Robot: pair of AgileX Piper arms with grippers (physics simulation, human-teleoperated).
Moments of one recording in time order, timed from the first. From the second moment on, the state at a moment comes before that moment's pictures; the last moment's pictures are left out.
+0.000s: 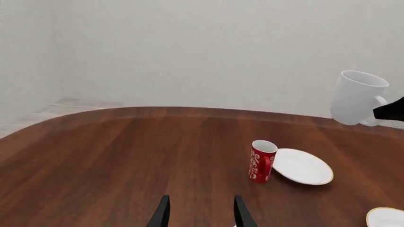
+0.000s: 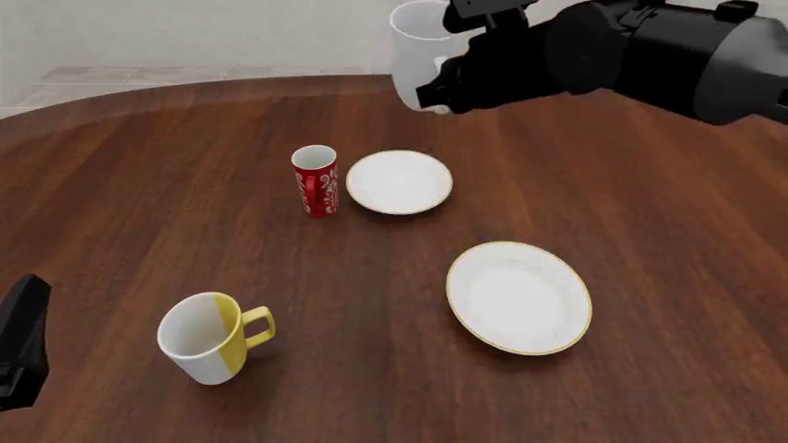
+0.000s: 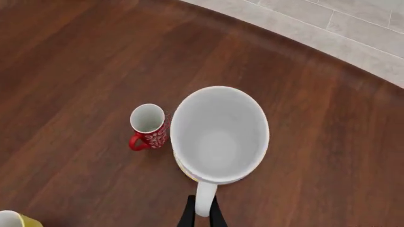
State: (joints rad) left arm 0.06 0.00 -0.02 -0.03 -0.08; right arm 0.49 1.69 -1.49 0.42 -0.05
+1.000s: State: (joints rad) left arm 0.07 0.00 -0.02 -0.03 -0.09; right arm 0.44 1.97 -1.76 0.51 -0.01
